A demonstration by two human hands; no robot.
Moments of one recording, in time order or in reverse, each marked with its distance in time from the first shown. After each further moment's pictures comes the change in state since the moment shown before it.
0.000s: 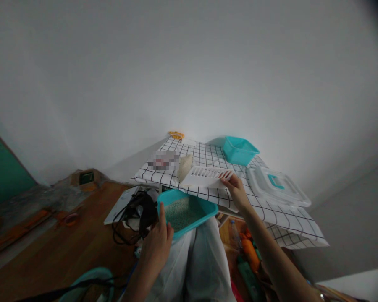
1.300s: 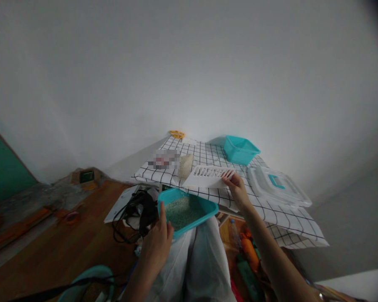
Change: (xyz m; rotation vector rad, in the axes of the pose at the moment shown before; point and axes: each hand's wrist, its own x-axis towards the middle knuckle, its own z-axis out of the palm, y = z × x) left_hand -0.001 -0.001 0.001 0.008 0.017 0.005; right_hand 0.000 0.001 0.000 0.028 0.029 0.009
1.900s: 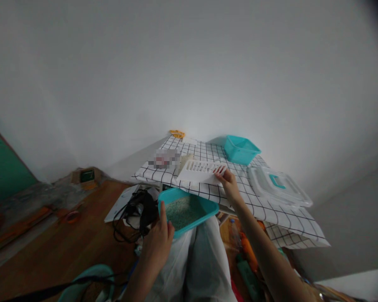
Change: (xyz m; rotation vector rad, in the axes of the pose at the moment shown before) left_hand 0.001 -0.001 0.001 0.039 -0.007 0.012; right_hand 0.013 0.000 0.030 -0.014 0.010 -0.039
